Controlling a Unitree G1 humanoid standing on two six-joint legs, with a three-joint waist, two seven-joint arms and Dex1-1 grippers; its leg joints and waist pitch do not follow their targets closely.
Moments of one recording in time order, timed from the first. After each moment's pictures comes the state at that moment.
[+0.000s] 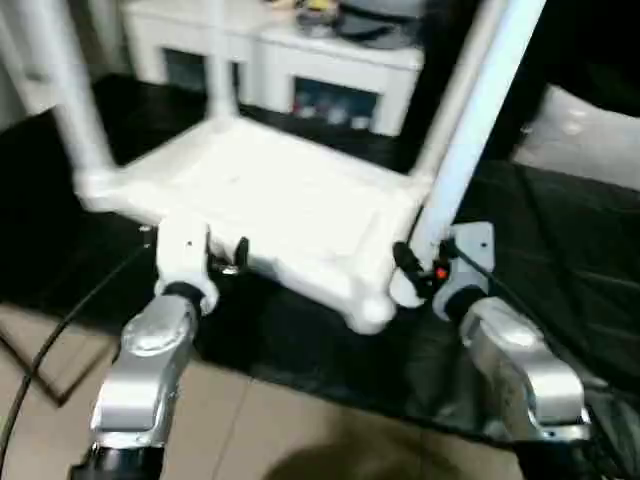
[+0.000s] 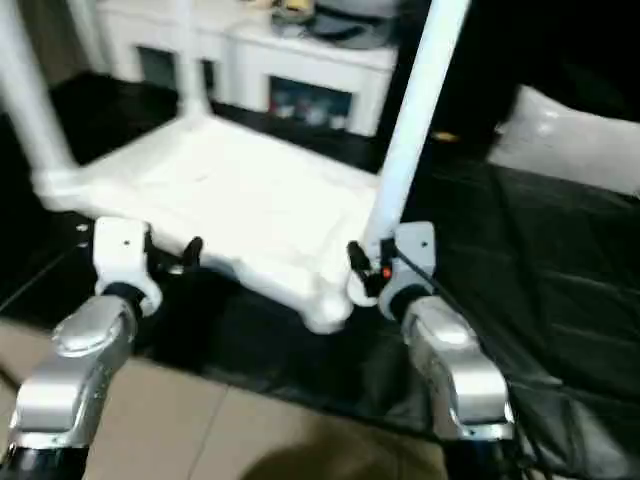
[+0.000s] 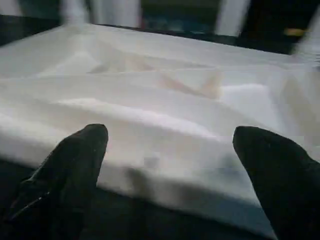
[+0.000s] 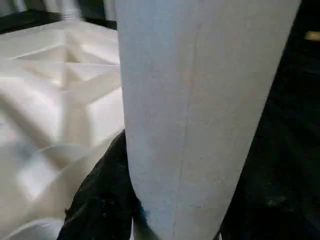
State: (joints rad) left arm -0.18 0.12 -0.01 -0.13 -0.07 0.45 -0.11; right arm -0.19 -0.17 -0.05 -0.08 0.22 0.50 0.22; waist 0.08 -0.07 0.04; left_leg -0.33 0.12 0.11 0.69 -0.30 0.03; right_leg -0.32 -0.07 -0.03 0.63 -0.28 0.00
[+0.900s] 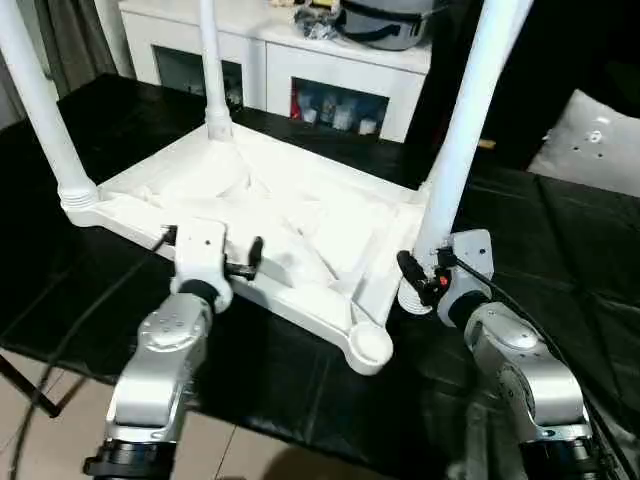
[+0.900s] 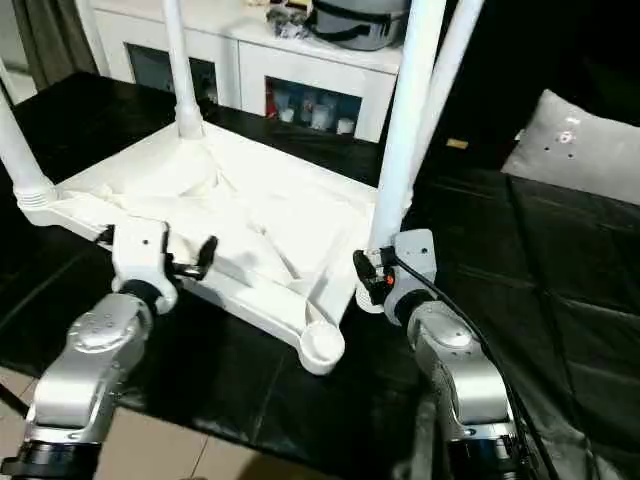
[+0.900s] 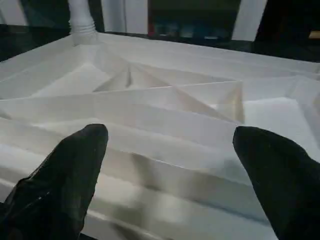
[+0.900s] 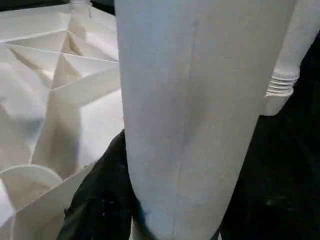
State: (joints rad) left arm -0.19 0.14 0.00 -0.11 -0.04 0.43 -0.10; right arm -0.20 -0.18 0.01 -0.01 0.18 0.44 0.25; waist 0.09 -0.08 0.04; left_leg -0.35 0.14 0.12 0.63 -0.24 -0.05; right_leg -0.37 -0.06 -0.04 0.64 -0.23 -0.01
